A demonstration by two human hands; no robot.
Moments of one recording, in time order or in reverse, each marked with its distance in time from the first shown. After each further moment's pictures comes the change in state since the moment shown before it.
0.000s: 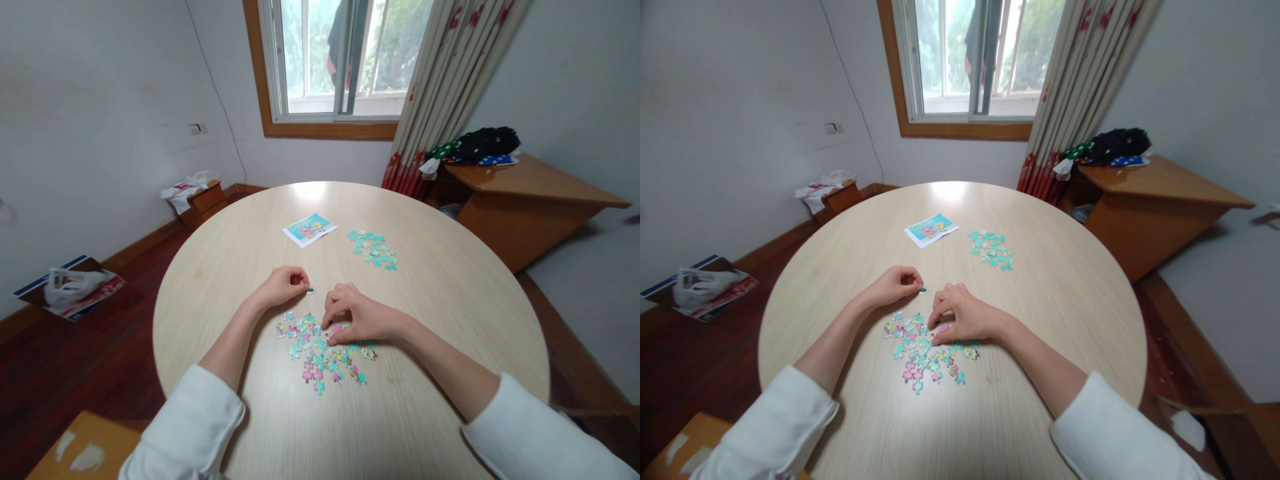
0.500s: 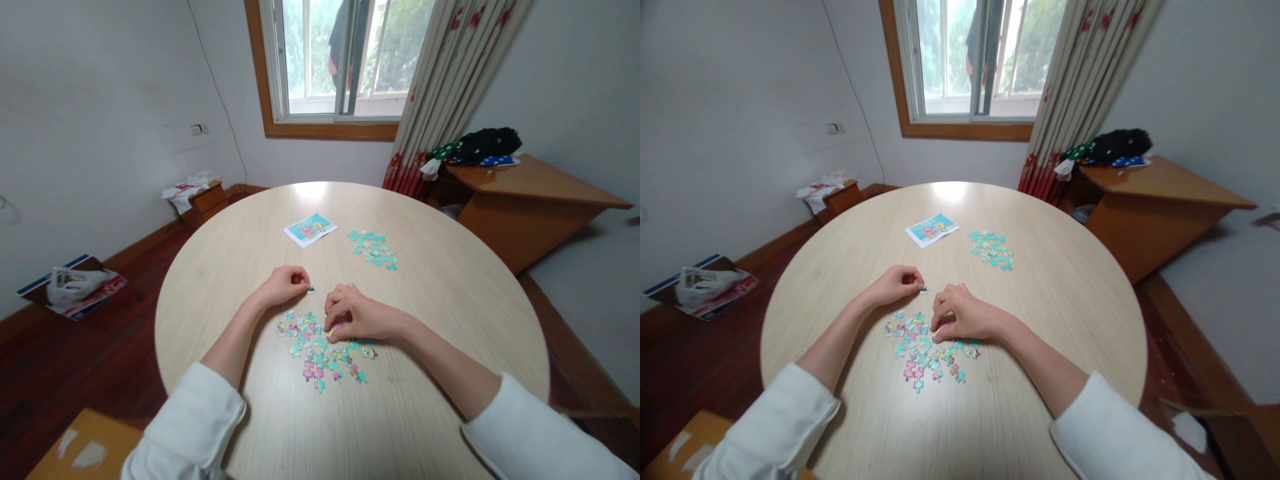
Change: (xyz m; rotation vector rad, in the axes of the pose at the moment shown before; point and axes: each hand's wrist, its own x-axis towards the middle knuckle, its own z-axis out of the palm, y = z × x) left_hand 0.001 -0.001 0.000 0.023 0.006 0.000; right_hand 0.001 -0.003 0.000 -0.009 -0.042 0.044
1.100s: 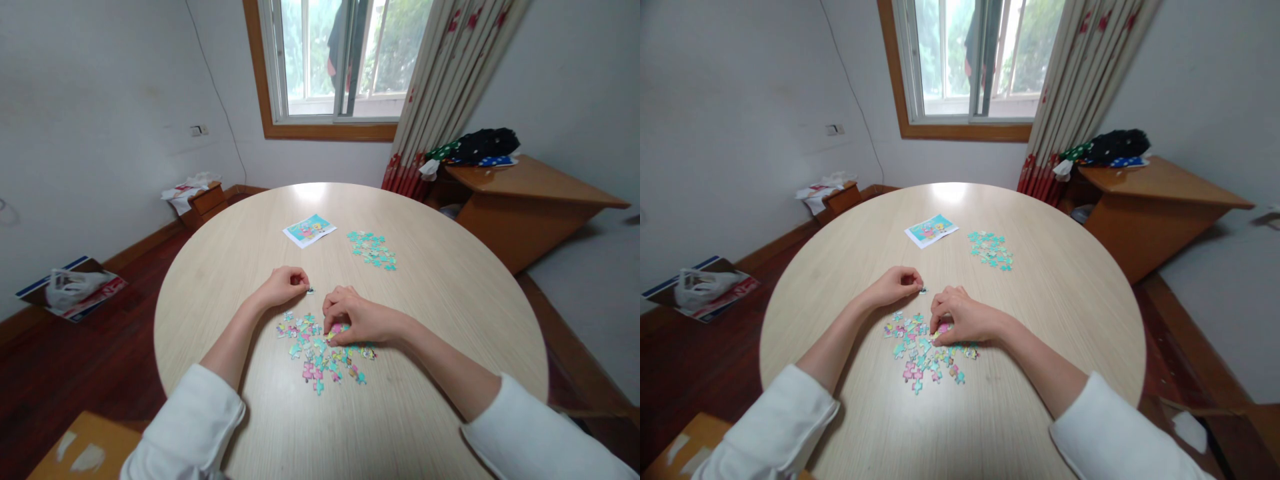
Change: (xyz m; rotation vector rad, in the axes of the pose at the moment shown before) left_hand -0.001 0.004 -0.001 -0.008 -0.002 0.000; right_hand -0.001 -0.004 -0.001 0.001 -0.035 0.005
